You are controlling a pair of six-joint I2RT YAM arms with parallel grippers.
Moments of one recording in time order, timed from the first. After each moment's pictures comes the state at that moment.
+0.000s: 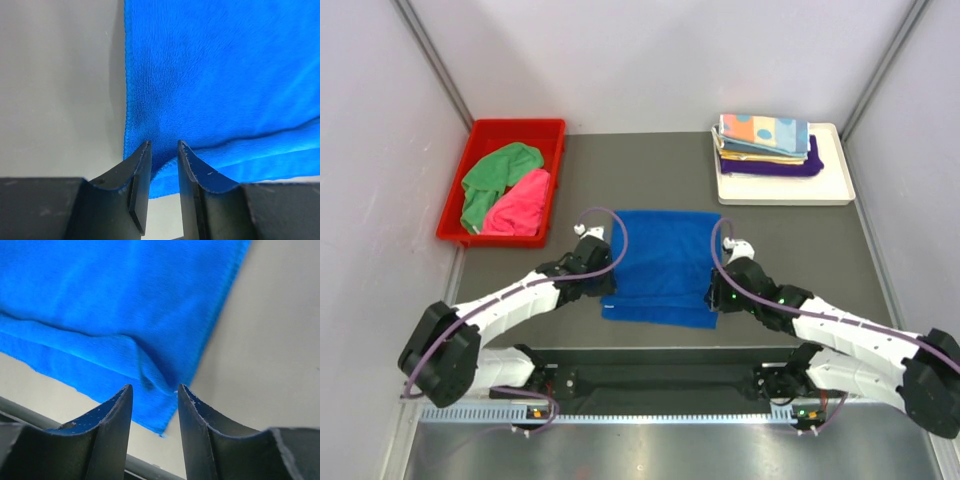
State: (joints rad) left arm -0.63 1.22 0.63 -0.31 -0.10 -0.66; right arm 0.77 0.96 0.44 -0.27 0.14 0.61
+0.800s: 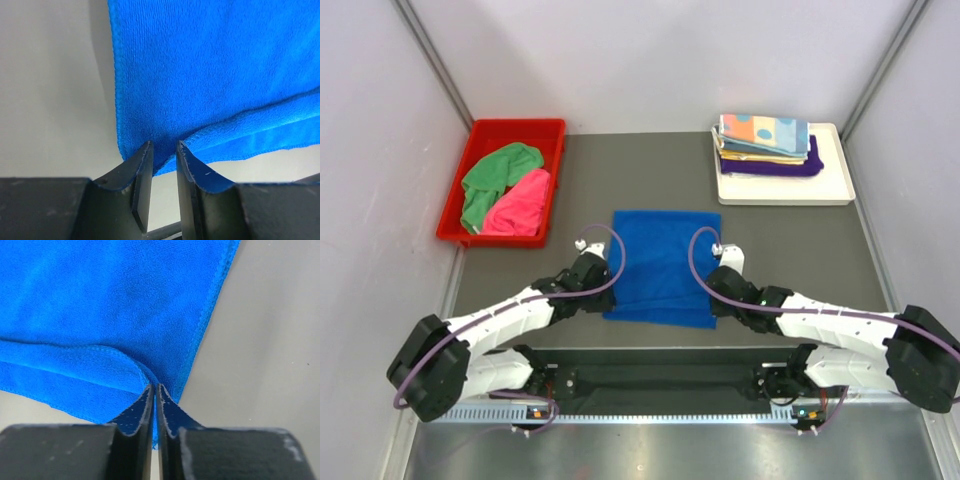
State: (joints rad) left arm -0.70 1.15 0.51 -0.29 -0.07 -0.67; right arm 0.94 1.12 0.49 -0.27 0.38 0.67
